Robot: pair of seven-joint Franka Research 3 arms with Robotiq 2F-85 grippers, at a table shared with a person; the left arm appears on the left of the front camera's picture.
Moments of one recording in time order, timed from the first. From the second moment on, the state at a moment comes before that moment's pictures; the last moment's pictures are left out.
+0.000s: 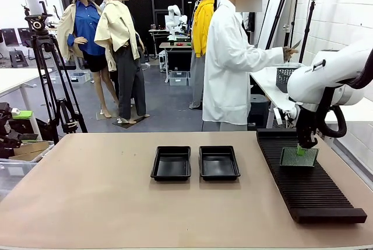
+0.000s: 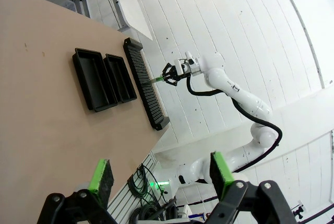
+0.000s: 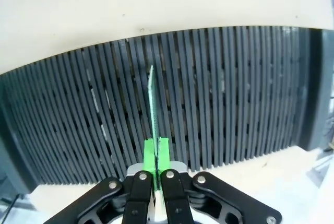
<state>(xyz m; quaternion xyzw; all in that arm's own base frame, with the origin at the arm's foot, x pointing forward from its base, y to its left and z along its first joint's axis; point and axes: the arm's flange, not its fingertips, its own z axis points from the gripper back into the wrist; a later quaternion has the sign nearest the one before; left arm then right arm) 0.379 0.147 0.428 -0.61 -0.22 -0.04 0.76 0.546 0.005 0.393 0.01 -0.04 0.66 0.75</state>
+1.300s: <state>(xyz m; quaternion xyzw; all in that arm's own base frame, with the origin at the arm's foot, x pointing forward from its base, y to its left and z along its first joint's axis) 0.379 0.147 0.428 -0.61 -0.22 -0.04 0.76 0.360 -0.044 0.538 0.14 0.01 0.53 0.84</state>
